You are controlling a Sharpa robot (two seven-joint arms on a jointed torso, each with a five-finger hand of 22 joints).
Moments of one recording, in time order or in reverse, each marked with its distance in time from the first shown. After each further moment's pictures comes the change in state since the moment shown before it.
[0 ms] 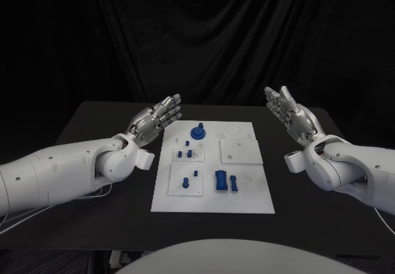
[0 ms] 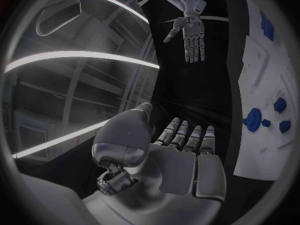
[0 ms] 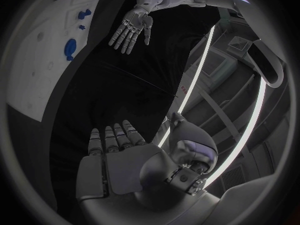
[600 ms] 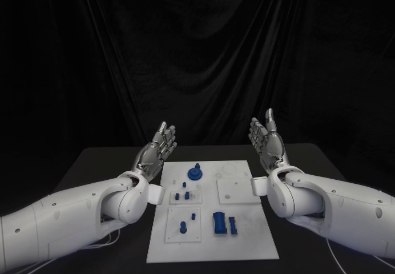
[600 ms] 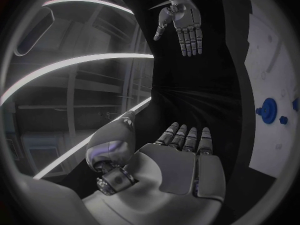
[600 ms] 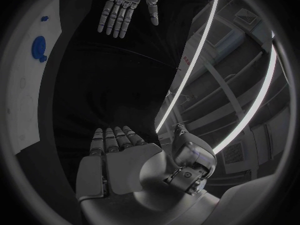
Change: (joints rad) left arm -0.052 0.057 0.136 0.095 0.011 -0.370 -0.068; left_hand -0.479 -0.116 0.004 -0.114 -0.158 -0.113 -0.016 -0.009 -0.010 -0.035 -0.020 -0.115 -0.012 -0.006 -0.103 -0.092 -0.006 -0.094 -0.011 -0.103 -0.010 -0.029; right arm -0.127 0.154 0.212 0.000 0.224 -0.255 -0.046; right_hand -0.261 -0.005 0.009 -0.021 -0.021 -0.119 0.000 0.000 -0.002 -0.003 0.000 -0.100 -0.010 -0.004 -0.004 -0.019 0.000 0.000 0.000 -0.019 0.000 -0.003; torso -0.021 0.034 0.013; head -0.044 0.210
